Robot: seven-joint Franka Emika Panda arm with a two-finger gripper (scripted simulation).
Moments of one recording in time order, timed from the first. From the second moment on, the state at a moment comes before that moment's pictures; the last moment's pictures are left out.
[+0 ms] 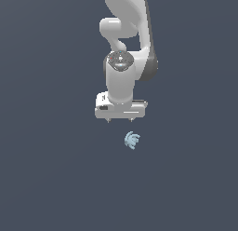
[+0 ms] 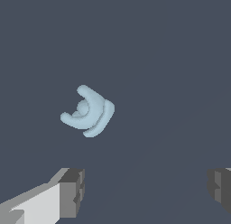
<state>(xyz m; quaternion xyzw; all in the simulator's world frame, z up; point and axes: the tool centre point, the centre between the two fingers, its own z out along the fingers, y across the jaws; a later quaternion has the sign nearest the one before) -0.005 0.004 0.160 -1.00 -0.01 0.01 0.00</state>
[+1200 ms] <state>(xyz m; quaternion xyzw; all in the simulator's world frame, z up) -0.007 0.034 0.143 -1.00 -0.02 0.02 0.00</state>
